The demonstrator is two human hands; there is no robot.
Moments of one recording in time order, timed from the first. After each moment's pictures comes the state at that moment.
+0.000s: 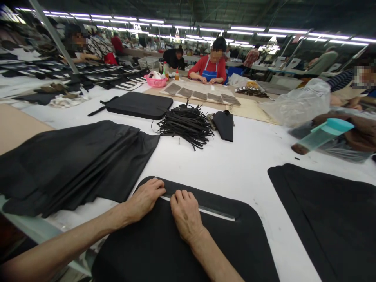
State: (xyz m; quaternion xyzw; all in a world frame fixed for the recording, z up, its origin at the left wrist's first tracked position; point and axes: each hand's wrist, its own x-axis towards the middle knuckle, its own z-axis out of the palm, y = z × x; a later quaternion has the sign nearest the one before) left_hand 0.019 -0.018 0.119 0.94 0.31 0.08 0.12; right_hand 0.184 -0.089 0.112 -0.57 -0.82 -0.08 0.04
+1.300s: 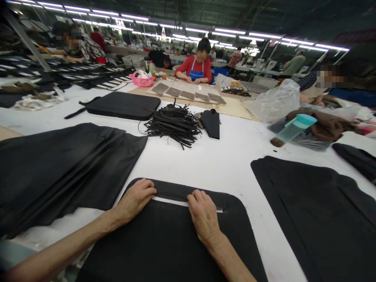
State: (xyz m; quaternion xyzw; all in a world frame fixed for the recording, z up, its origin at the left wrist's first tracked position) left_hand 0.021 -0.008 0.100 0.93 0.30 0.16 0.16; right_hand 0.253 -0.117 0.106 -0.67 -0.74 -0.01 0.11
